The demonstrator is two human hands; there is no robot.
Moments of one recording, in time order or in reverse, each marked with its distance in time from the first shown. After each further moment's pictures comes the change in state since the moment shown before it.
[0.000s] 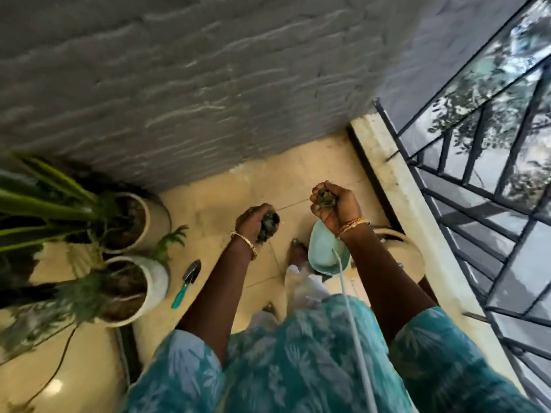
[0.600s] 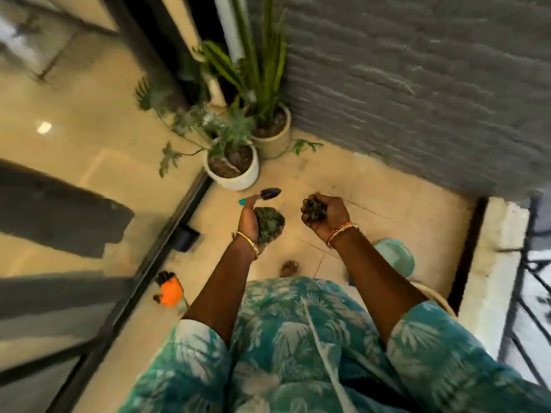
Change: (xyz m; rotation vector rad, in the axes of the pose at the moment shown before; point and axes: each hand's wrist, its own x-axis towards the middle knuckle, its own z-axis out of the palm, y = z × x) left_hand -0.224 -0.184 -0.198 -0.948 0.296 0.057; right_hand -0.183 0.224 0.043 -0.544 -0.335 0.449
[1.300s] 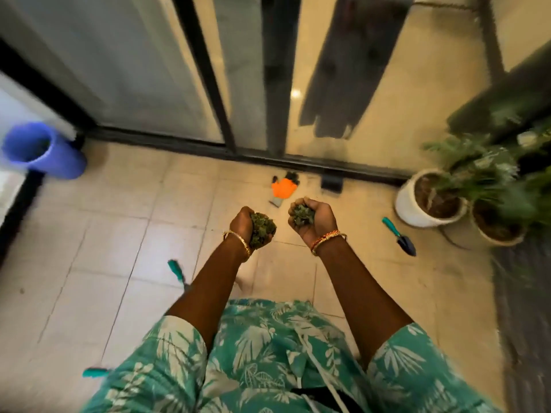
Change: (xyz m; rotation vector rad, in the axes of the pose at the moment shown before) left_hand -0.216 -0.162 -0.320 -0.916 0.574 0.320; right_hand -0.157 0.338 0.097 -1.008 -0.580 0.519
